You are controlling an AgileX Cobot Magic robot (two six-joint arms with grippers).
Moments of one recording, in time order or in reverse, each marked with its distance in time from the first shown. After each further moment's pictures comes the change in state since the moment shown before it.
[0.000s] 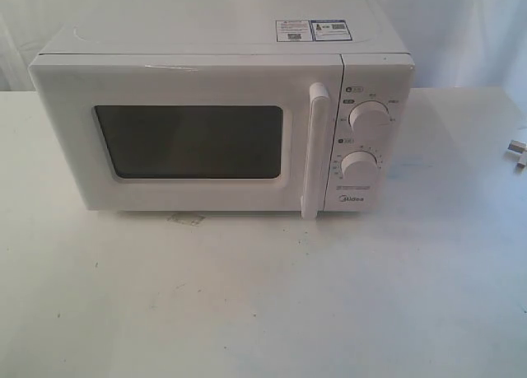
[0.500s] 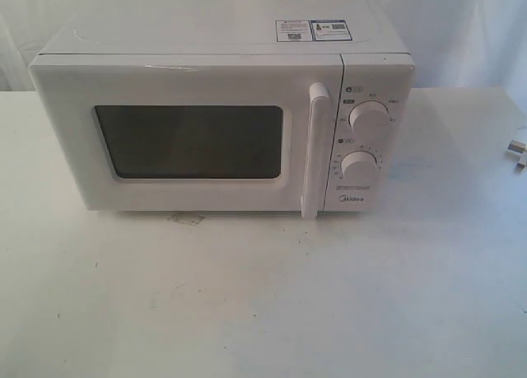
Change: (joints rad) left arm 0.000 0.000 0.000 0.000 0.000 0.000; right arm 0.000 0.000 0.000 -0.002 -0.364 0.000
